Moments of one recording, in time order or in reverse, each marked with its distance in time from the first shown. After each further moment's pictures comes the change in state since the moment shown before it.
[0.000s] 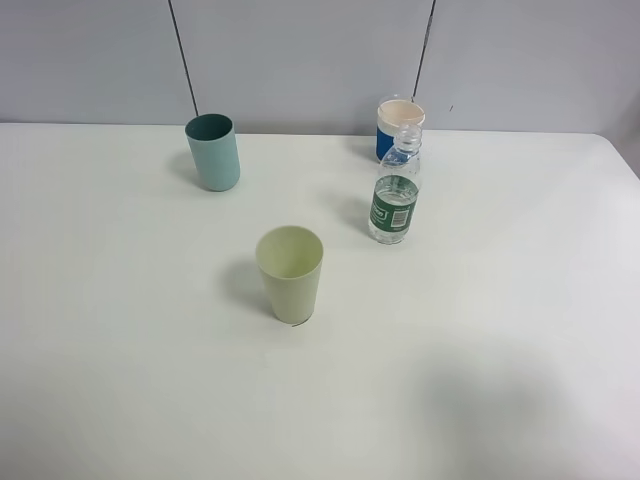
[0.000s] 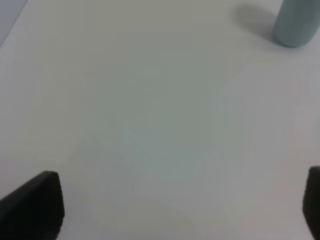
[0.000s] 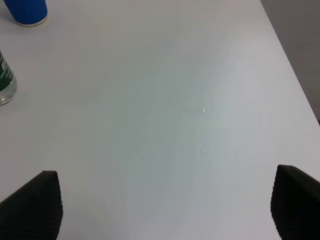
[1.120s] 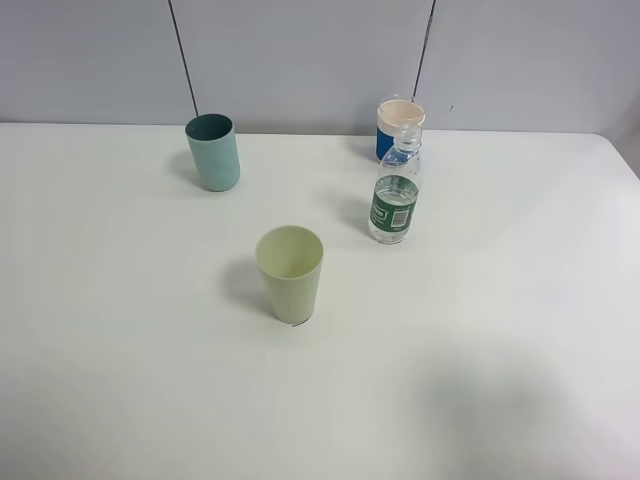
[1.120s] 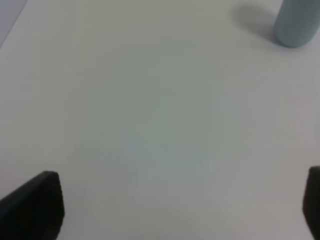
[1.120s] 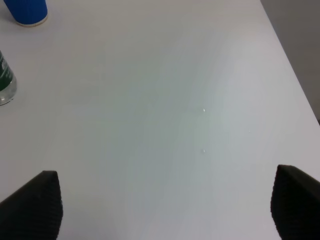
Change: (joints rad) left arm 0.000 0.000 0.000 0.000 0.000 0.000; right arm 0.000 0.000 0.000 0.000 0.000 0.000
